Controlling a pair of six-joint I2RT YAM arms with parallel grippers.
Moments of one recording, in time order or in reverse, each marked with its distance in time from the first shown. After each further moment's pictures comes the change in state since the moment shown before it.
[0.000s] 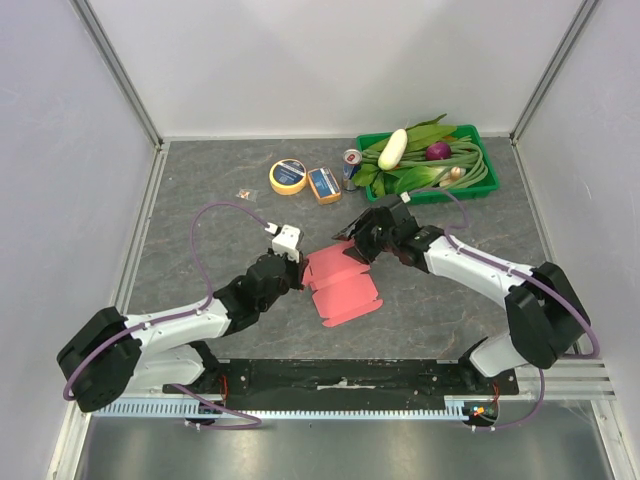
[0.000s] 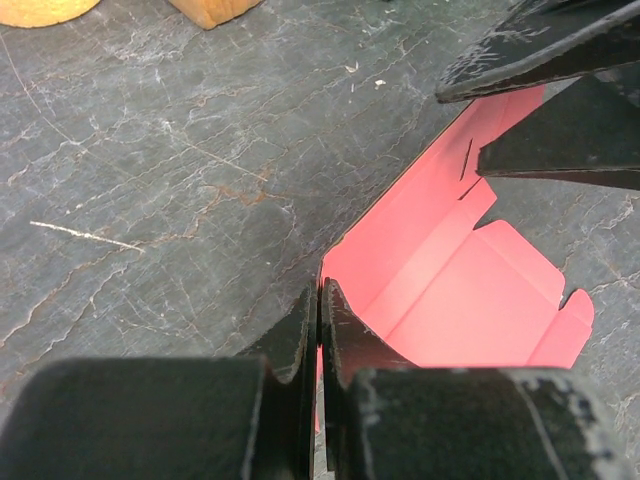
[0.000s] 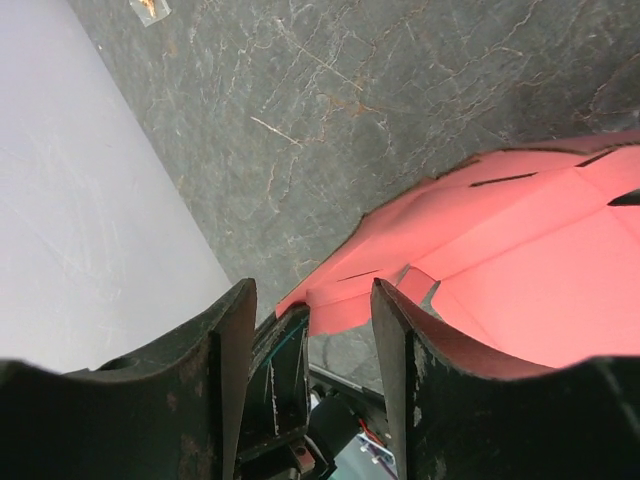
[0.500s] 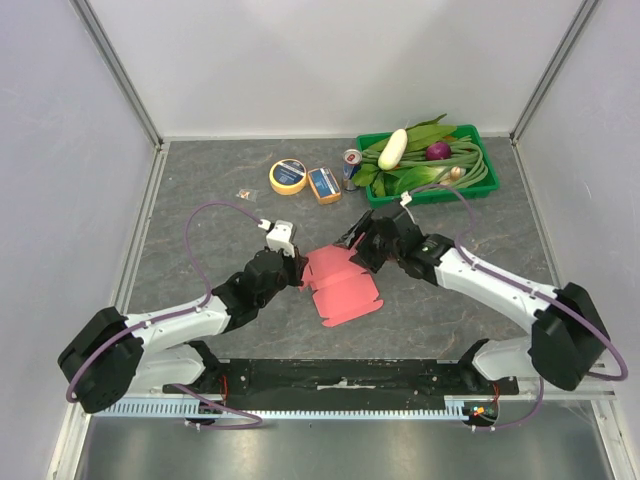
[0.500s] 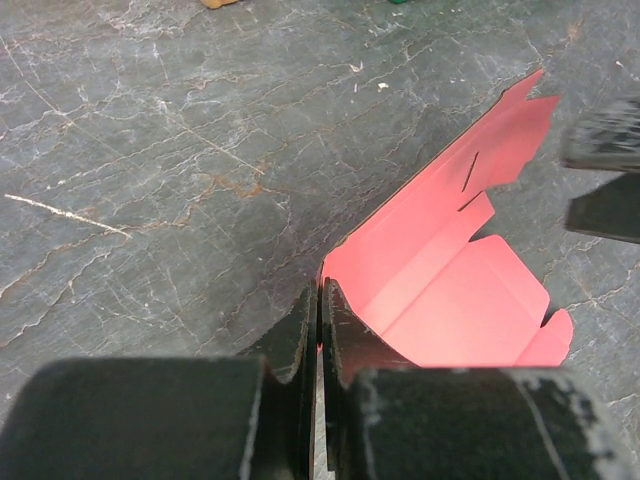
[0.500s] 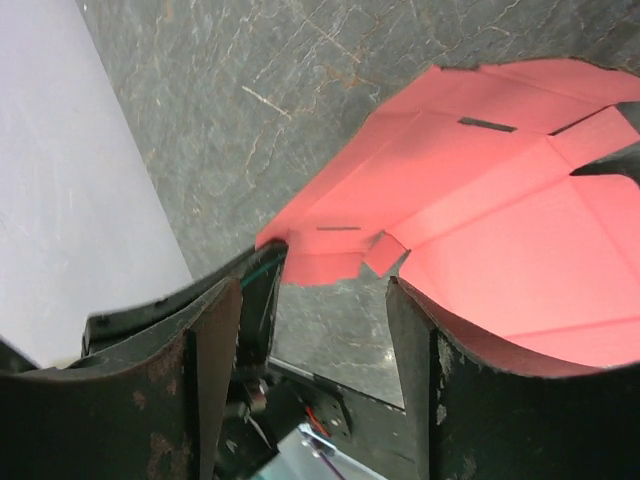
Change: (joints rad) left arm 0.052 0.007 0.008 -0.017 0.049 -0.110; right arm 0.080 -0.159 -0.027 -0.095 0.109 -0.135
